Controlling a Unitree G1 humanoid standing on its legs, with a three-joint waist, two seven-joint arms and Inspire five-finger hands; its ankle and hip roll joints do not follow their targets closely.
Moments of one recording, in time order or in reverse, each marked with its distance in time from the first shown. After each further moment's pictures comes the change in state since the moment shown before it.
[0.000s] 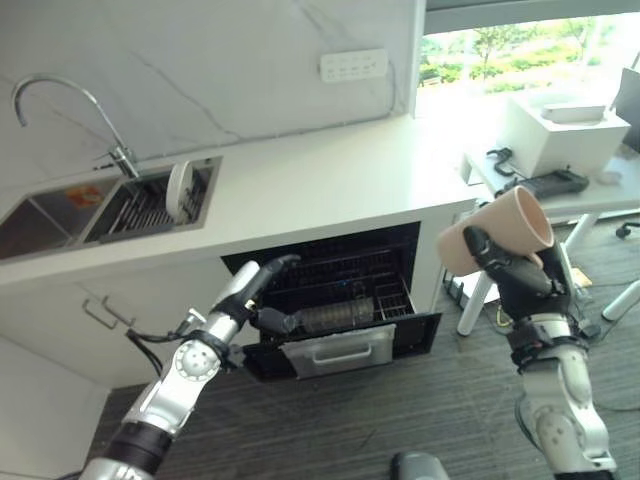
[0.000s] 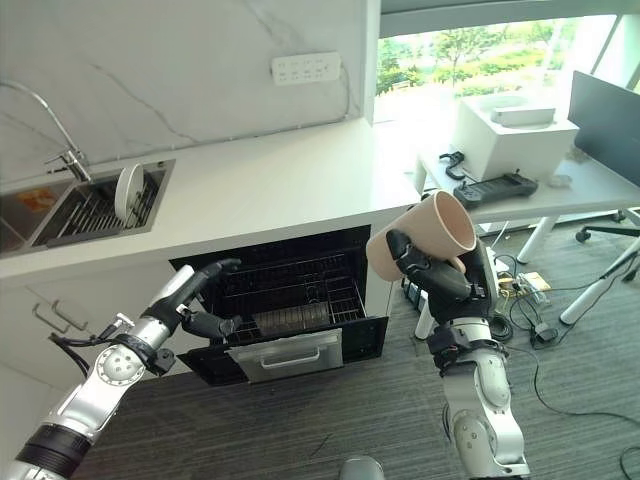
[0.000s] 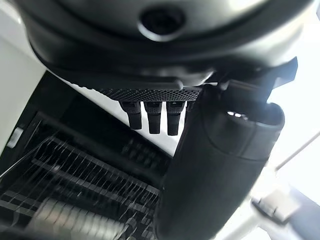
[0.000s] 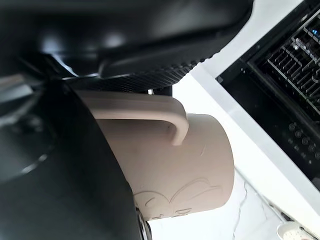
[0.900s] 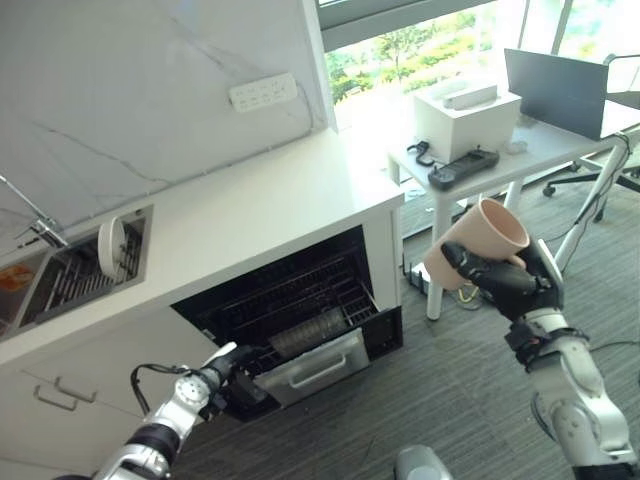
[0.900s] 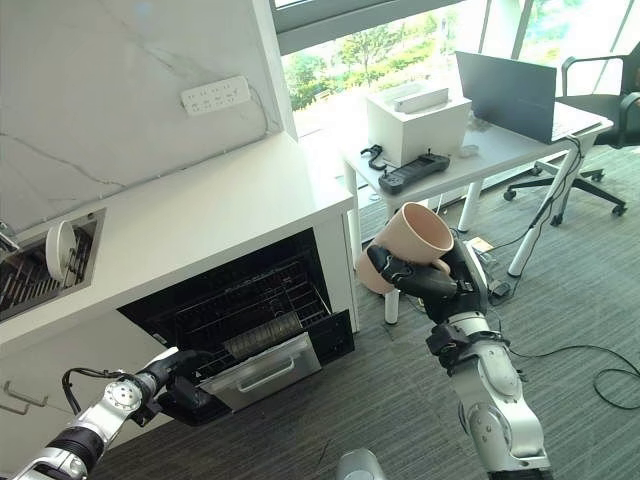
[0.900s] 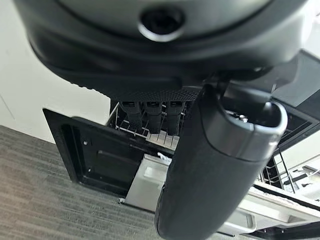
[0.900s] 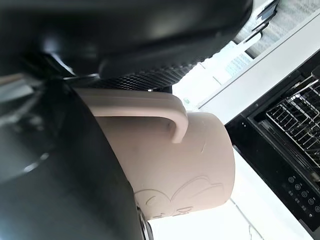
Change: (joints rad) left arm -0.102 -0.115 -0.087 0.674 0.014 0.029 -0.063; right arm -0.018 -0.098 -0.012 0.001 -0.007 0.161 0.048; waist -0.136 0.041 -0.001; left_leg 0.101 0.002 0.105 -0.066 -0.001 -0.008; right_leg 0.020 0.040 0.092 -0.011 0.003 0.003
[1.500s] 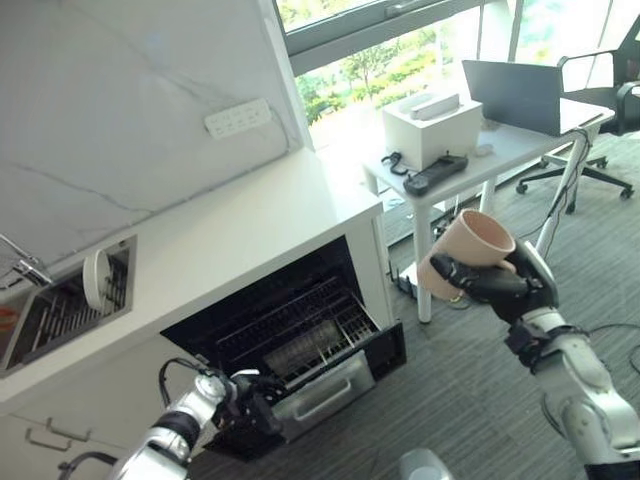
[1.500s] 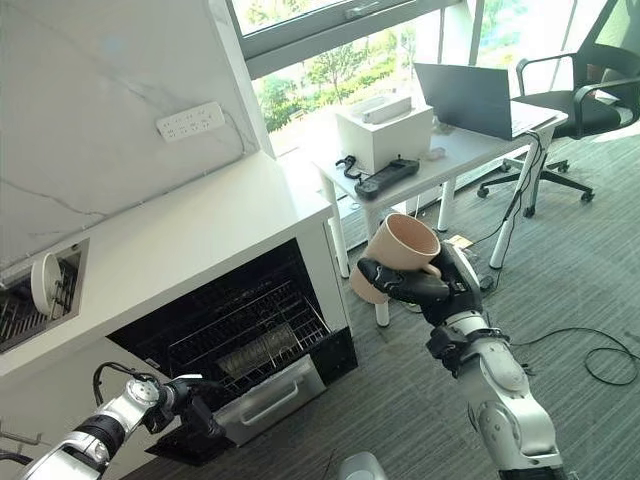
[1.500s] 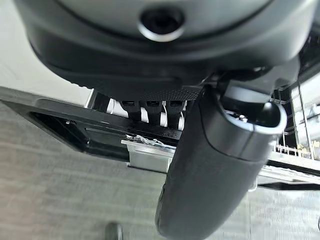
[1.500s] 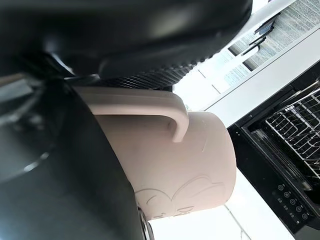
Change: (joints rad) left arm -0.087 -0.047 -0.092 0.075 -0.001 0.152 -0.366; right arm -0.004 -0.058 0.004 -0.013 -0.003 0.087 0.044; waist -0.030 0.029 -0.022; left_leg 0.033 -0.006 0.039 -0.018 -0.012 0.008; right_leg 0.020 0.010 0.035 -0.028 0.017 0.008
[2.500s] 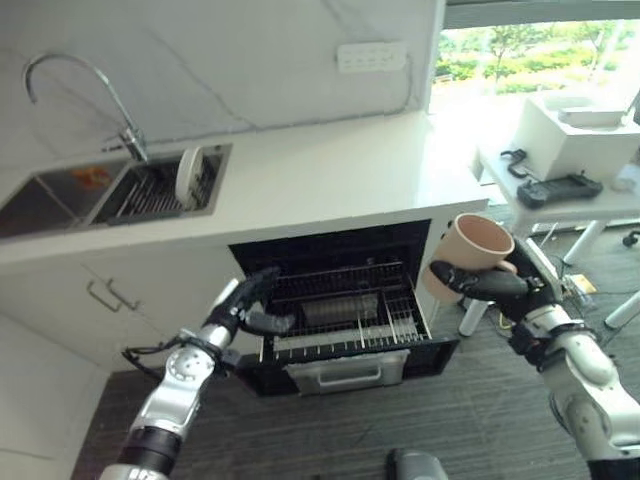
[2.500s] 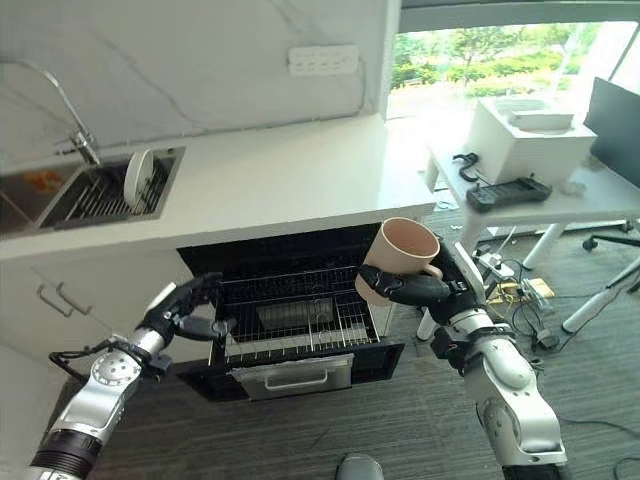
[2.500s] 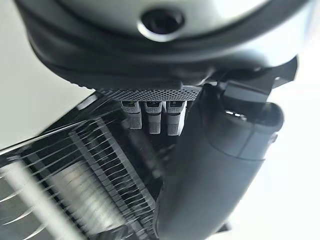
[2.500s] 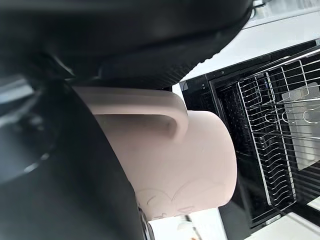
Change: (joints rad) left arm 0.221 0.045 0.341 -0.798 -0.257 -0.104 0.468; right arm -0.018 0.003 -0.036 0.024 -0.165 0.014 0.048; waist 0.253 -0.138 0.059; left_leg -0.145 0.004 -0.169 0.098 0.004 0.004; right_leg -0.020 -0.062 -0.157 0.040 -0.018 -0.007
